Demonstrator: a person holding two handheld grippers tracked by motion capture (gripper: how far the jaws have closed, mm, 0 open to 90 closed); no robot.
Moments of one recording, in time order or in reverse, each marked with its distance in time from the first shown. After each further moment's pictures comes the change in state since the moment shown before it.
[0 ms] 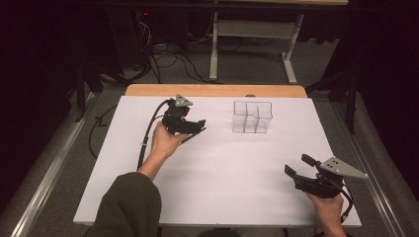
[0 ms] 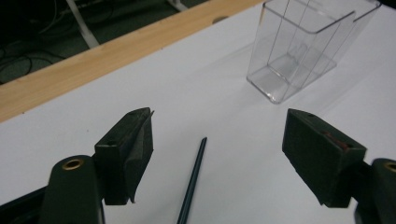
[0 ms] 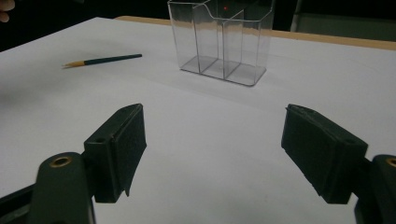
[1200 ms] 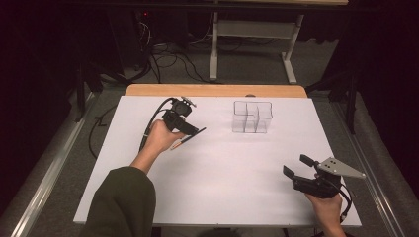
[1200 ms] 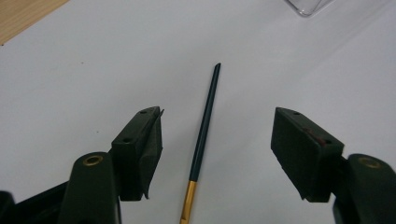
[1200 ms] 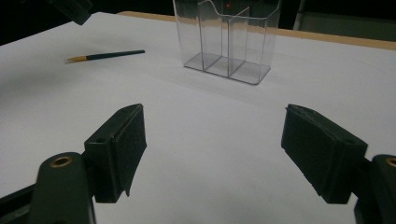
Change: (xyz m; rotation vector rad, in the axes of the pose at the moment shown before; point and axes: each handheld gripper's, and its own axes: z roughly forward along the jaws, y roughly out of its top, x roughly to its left) left arm 0.011 0.009 0.015 0.365 0.005 0.048; right arm 0.003 0.000 0.002 0.013 0.010 -0.021
